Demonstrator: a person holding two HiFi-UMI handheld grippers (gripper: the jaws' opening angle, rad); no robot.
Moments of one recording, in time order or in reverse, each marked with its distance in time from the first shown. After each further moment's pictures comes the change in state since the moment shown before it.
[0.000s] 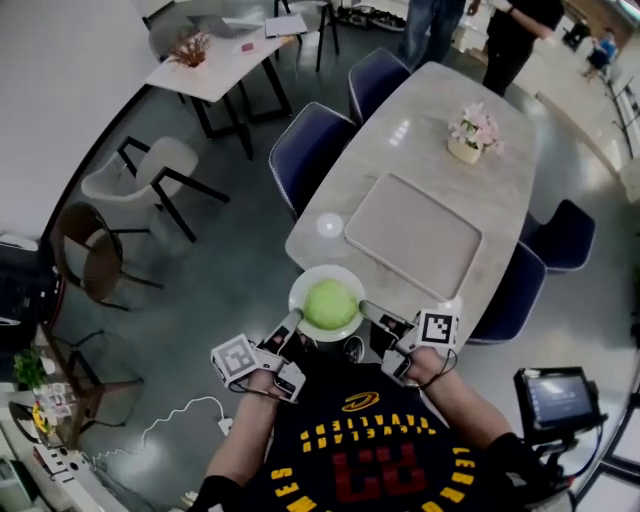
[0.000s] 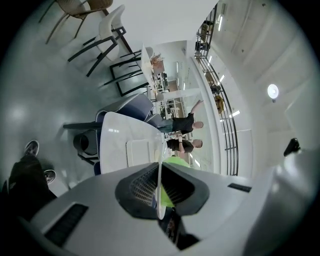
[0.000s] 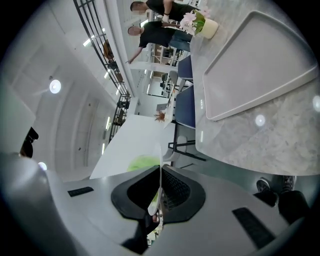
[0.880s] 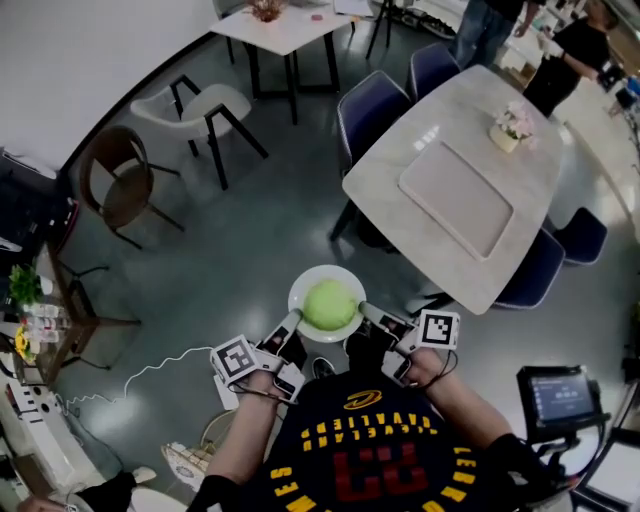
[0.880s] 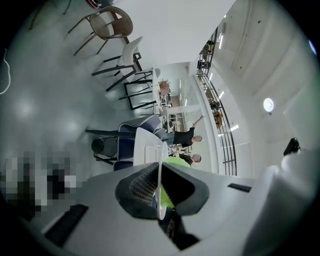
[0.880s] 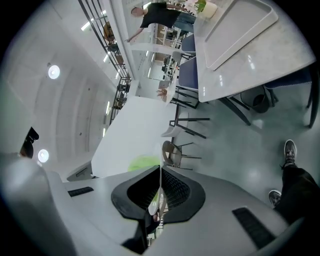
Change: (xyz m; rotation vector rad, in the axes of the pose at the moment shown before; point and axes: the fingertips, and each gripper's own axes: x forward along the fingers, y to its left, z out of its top) left arm -0.221 0.058 -0.053 -0.069 -0.168 -0.009; right arm 0.003 0.028 -0.213 -0.027 0.174 -0.015
